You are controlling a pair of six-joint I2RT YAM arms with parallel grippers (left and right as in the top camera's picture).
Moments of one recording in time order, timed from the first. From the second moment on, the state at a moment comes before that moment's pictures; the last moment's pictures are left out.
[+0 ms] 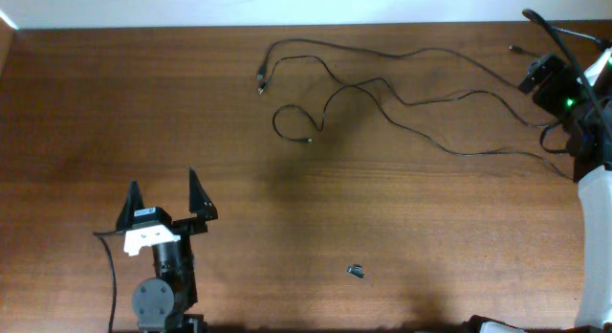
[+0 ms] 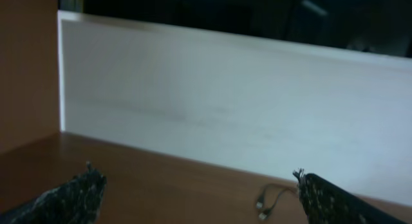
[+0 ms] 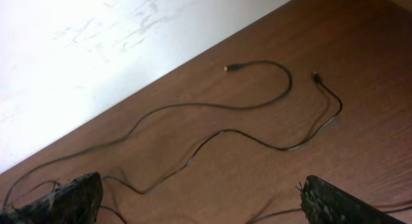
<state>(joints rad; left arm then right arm) -0.02 0.30 0.01 0.52 -0.21 -0.09 -0.31 1.42 1.34 -0.53 -0.07 0.33</state>
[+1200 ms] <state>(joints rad) 0.09 0.01 0.01 -0.08 -0.02 -0.02 -0.31 1.42 1.34 -0.53 -0.07 0.33</state>
